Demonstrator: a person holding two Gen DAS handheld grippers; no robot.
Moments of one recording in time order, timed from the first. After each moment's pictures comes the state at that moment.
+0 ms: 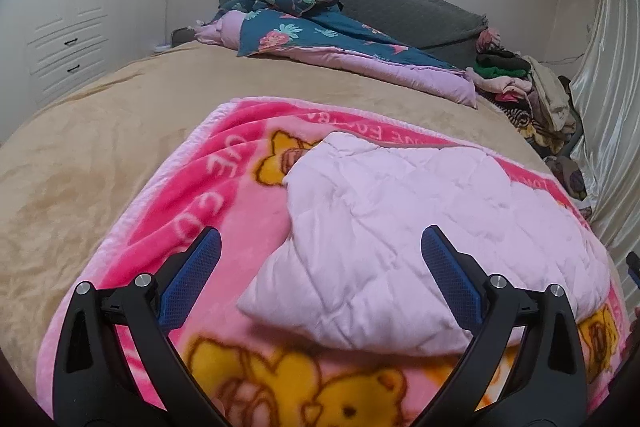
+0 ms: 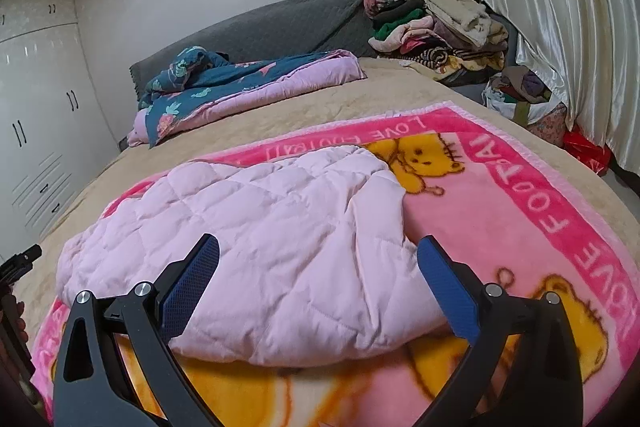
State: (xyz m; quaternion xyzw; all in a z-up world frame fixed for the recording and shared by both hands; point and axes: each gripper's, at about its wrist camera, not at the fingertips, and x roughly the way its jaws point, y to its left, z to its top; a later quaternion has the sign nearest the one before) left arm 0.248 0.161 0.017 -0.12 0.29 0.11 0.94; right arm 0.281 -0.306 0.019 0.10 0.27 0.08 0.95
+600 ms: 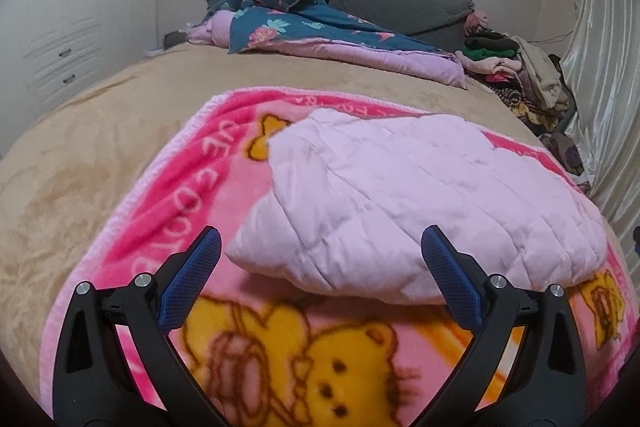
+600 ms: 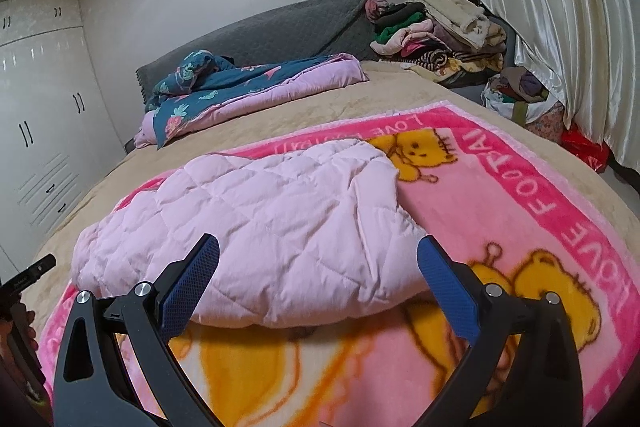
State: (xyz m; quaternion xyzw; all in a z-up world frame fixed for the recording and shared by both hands) left arm 0.218 0.131 0.004 -0.10 0.30 0.09 0.94; right arm 0.235 -0.308 0.019 0.11 0.27 0.09 0.95
